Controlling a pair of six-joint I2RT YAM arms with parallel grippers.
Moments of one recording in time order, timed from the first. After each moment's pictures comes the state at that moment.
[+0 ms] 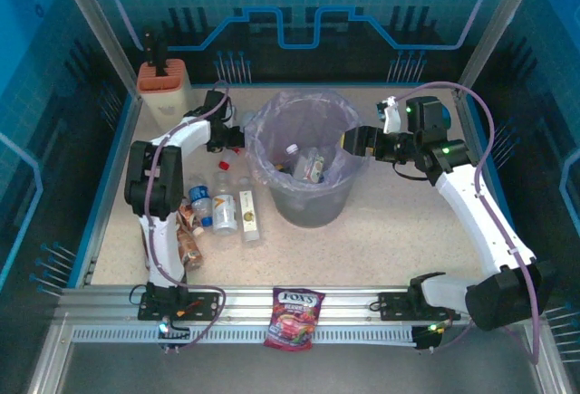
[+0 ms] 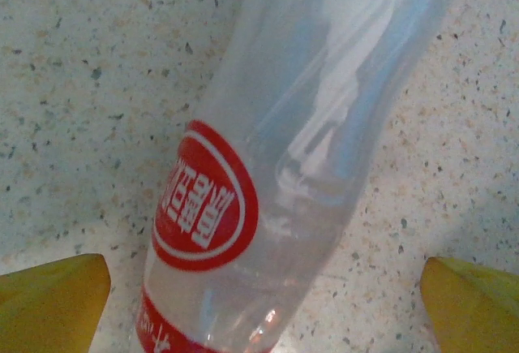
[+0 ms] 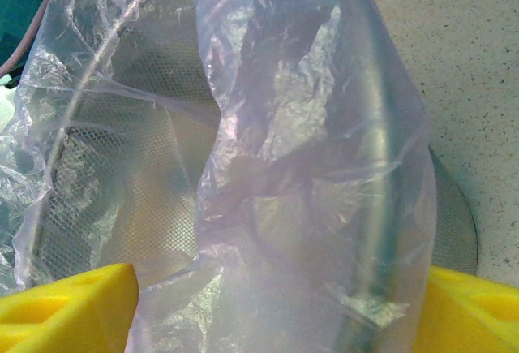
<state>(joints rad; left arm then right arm) -0.10 2.08 1.54 -0.54 0.14 -0.24 0.22 1.24 1.23 -0.69 -0.58 0.42</state>
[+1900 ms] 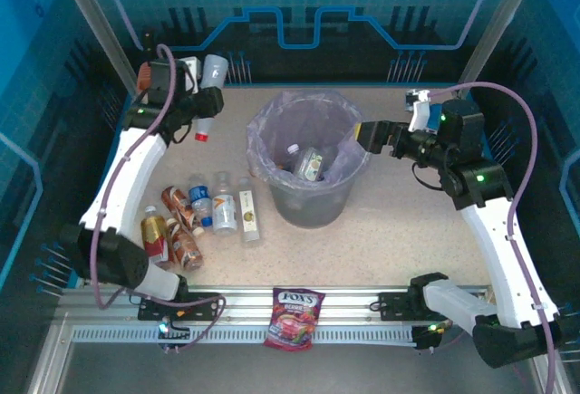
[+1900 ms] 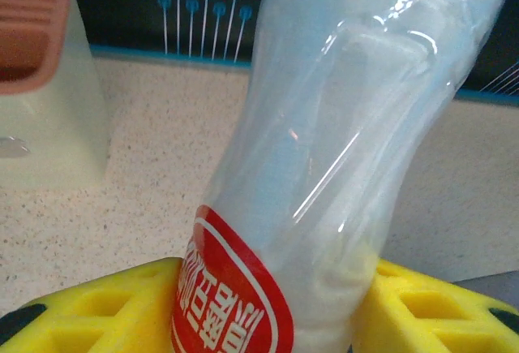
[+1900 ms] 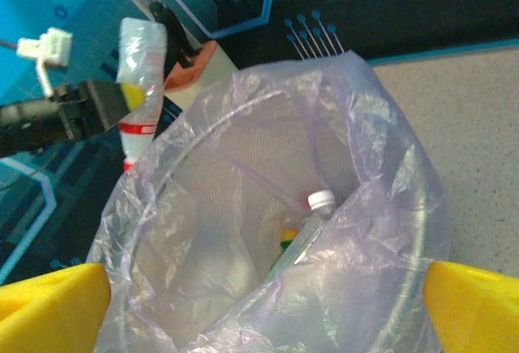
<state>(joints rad) -0.10 1.43 1.56 -0.71 0.05 -0.28 0.18 1.01 1.28 -0.65 -0.51 0.43</state>
